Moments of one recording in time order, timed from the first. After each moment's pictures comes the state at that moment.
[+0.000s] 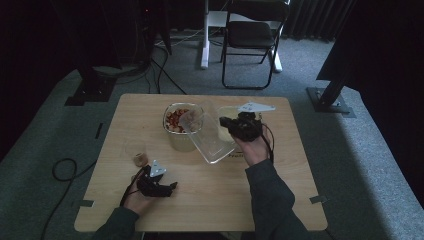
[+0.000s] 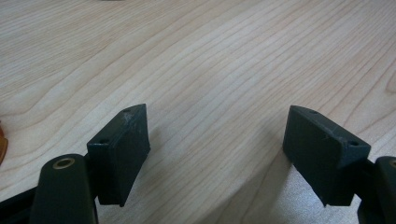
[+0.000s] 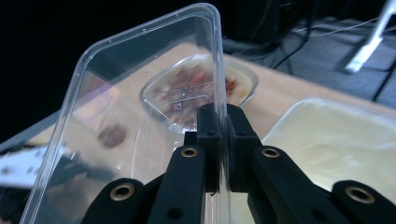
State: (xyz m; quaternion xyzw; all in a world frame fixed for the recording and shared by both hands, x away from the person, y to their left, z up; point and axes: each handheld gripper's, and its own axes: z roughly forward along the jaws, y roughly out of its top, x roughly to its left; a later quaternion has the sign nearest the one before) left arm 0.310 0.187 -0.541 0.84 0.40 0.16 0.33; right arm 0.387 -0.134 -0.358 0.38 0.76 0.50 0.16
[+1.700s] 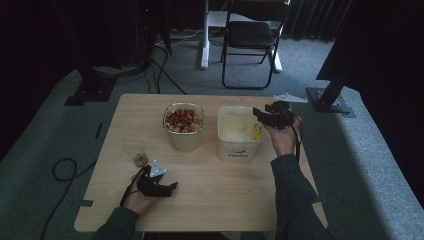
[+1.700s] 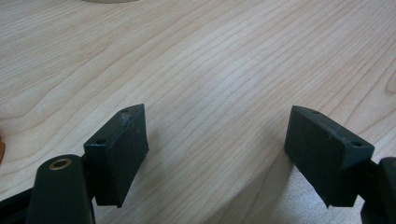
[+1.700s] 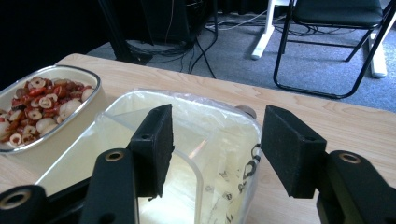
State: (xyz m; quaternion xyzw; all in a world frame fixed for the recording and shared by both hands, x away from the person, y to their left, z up) left arm 0.311 0.187 -0.542 0.84 0.40 0.16 0.33; right arm 0.438 -0.231 -0.377 0.50 0.70 0.45 0.23
